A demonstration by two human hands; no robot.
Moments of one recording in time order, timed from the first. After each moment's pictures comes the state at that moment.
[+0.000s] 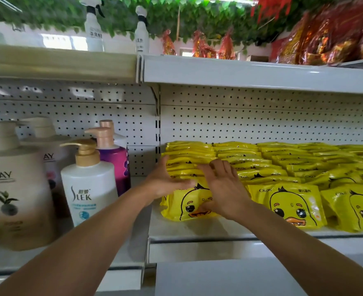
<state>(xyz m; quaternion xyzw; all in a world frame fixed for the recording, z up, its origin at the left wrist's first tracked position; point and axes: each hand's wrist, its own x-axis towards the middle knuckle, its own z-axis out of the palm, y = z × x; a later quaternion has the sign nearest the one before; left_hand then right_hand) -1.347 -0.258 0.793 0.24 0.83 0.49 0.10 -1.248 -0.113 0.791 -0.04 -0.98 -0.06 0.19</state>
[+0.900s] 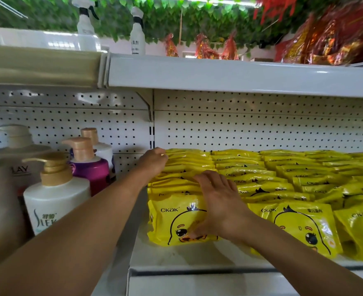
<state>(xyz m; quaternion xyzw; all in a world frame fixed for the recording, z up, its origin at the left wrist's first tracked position) -1.419 -0.216 0.824 0.18 0.86 0.48 0.00 -1.257 -0.098 0.800 -0.01 -0.99 0.01 0.14</state>
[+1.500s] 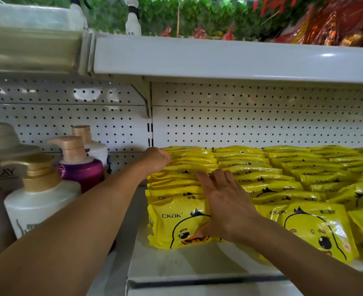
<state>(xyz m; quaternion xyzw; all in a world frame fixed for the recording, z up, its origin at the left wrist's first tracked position) -1.449 -0.205 0.822 0.21 0.89 0.41 0.03 -1.266 -0.095 0.800 -0.03 -0.99 -0.04 0.12</state>
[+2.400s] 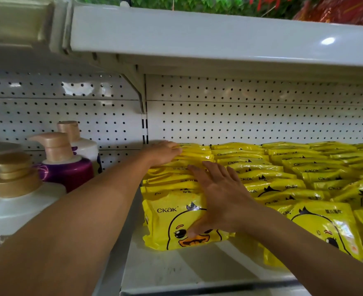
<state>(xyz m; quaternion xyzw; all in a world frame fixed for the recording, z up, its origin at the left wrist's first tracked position) -1.478 -0.181 0.822 0.32 0.91 0.26 0.06 -1.282 -0.088 0.805 -0.02 -1.00 -0.01 0.09</state>
